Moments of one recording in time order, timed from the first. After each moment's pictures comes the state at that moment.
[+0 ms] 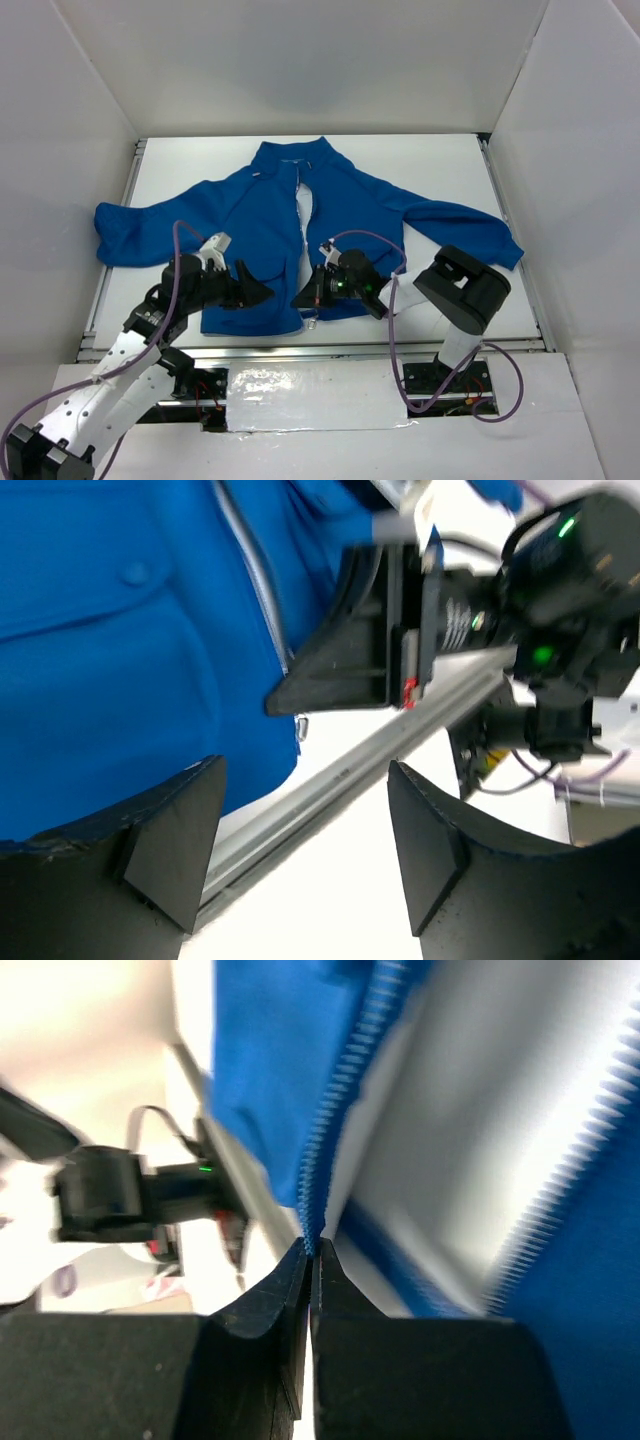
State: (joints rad) left arm -0.40 0.61 0.45 -0.34 0.41 -0.67; right arm 0.82 1.75 0.51 0.78 -0.48 1.04
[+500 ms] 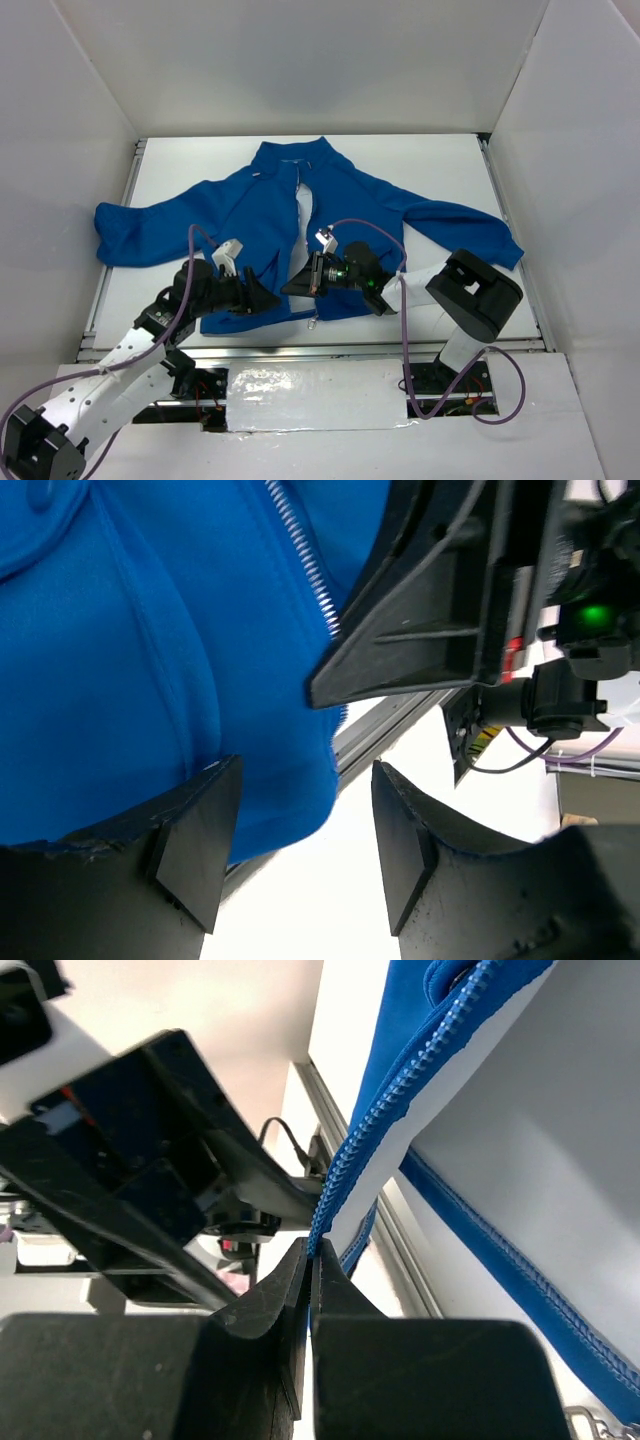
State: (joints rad) left arm -0.51 0.65 0.38 -0.22 0.41 -0.72; right arm 0.82 1.66 0.54 0.91 -0.54 1.18
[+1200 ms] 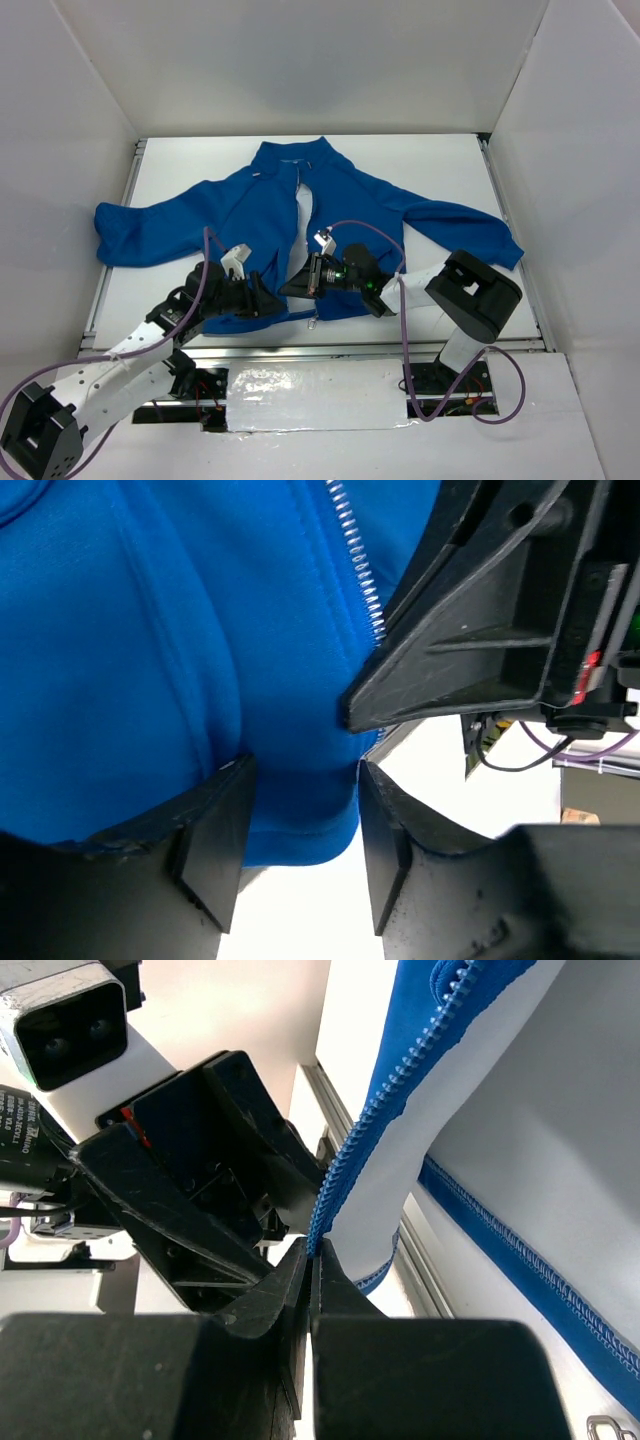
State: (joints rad) left arm -0.56 0.75 0.33 -0.13 0.37 -0.77; right arm 0.84 1.66 0.54 0.93 -0.51 1.21
